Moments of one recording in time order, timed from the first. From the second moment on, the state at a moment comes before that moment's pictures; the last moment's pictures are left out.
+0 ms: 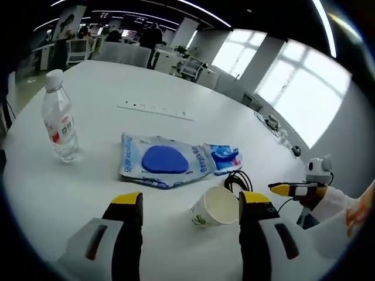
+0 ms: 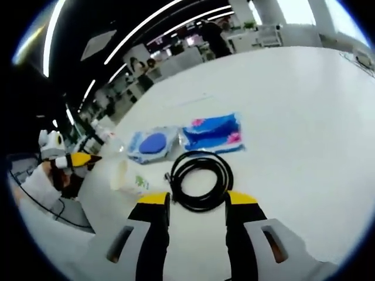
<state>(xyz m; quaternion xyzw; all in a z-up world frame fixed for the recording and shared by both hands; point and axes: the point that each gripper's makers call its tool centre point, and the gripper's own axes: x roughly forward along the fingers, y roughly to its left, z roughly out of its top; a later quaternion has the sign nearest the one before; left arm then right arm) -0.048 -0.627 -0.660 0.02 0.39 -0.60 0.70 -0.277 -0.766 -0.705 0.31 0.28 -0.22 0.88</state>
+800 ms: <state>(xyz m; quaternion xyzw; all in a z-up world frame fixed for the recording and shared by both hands) -0.093 -0.630 -0.652 0.16 0.32 -0.68 0.64 -0.301 -0.761 -0.717 0.35 0.27 -0.24 0.86</state>
